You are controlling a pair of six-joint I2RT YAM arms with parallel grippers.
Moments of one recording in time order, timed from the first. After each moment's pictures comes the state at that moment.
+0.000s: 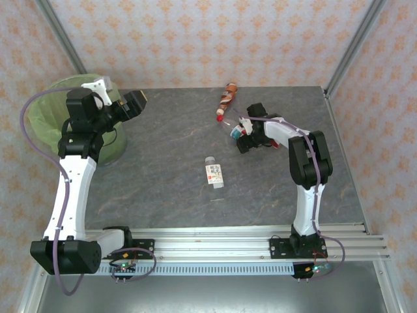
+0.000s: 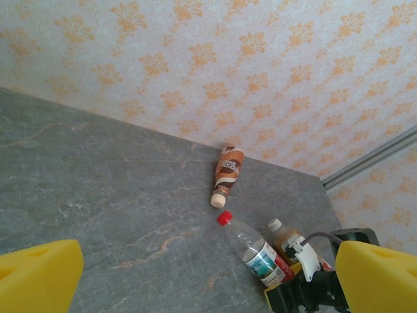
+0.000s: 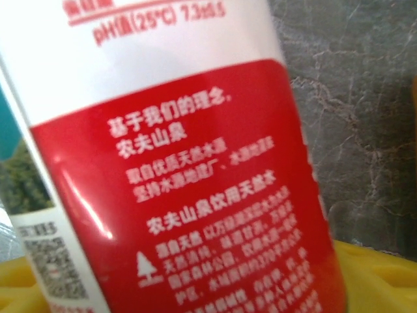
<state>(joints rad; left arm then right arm) 0.10 1.16 1.30 -0.50 0.39 -0.47 0.29 2.05 1.45 -0.67 -0.04 -0.18</state>
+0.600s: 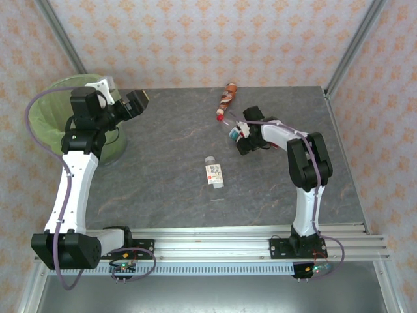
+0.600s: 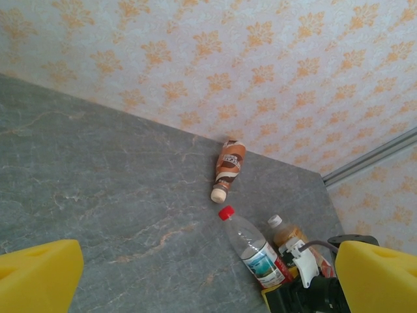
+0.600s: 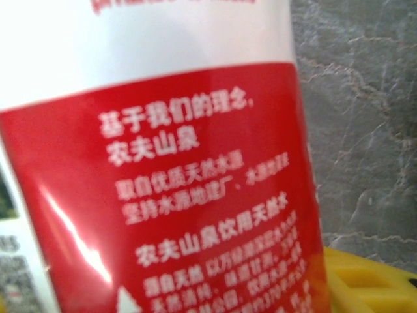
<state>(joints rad) 0.10 1.19 1.30 -0.49 0.39 -0.49 0.33 2.01 1.40 -0.63 0.00 -0.17</state>
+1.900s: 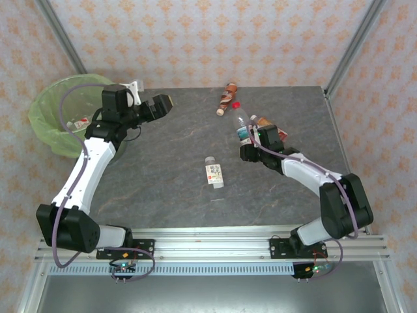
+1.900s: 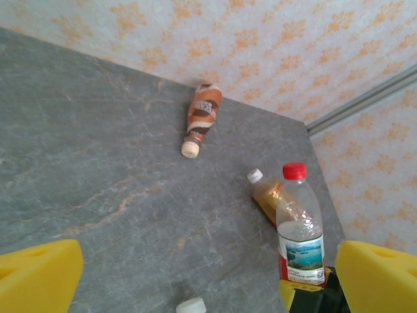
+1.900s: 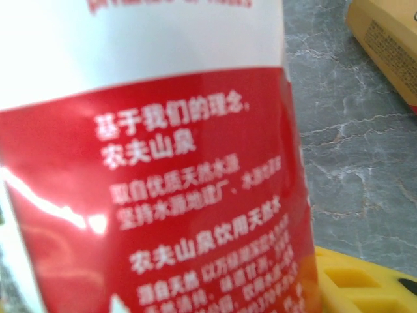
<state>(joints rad) -0.09 1.35 1.30 -0.44 0.39 -0.53 0.38 1.45 0.83 -0.19 -0.09 0.25</state>
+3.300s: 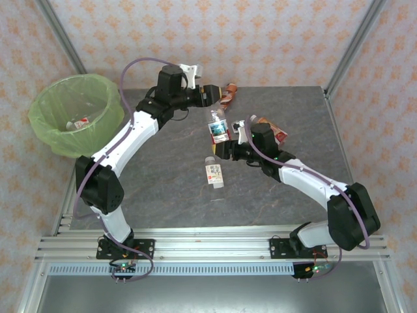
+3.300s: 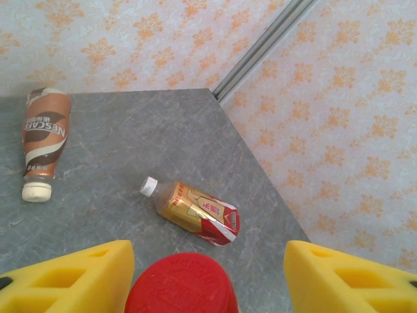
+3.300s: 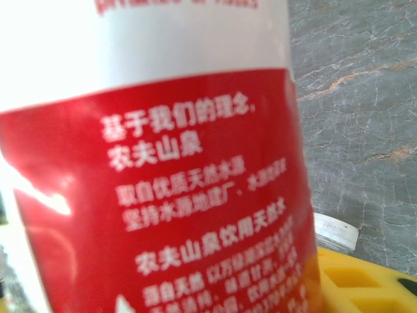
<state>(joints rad) -0.39 1.76 1.68 -0.30 0.42 -0.49 0.53 1.37 0.83 0.07 -0.53 0.50</state>
